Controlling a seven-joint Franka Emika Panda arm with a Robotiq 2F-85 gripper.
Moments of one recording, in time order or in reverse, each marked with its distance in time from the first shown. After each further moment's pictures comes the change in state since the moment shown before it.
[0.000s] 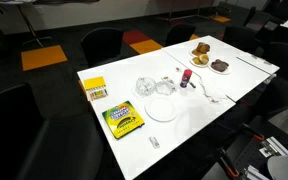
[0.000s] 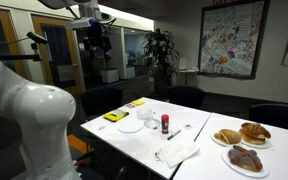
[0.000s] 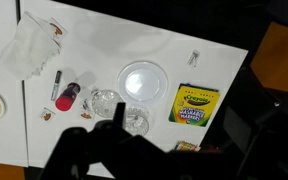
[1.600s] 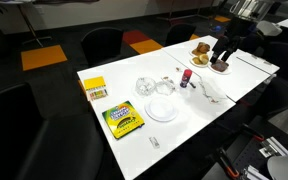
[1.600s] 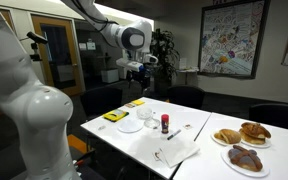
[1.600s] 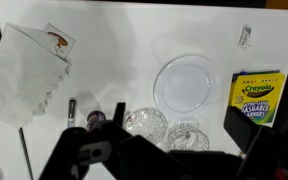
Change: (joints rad) arm -0.102 0.464 -0.309 -0.085 0.057 0.391 -0.234
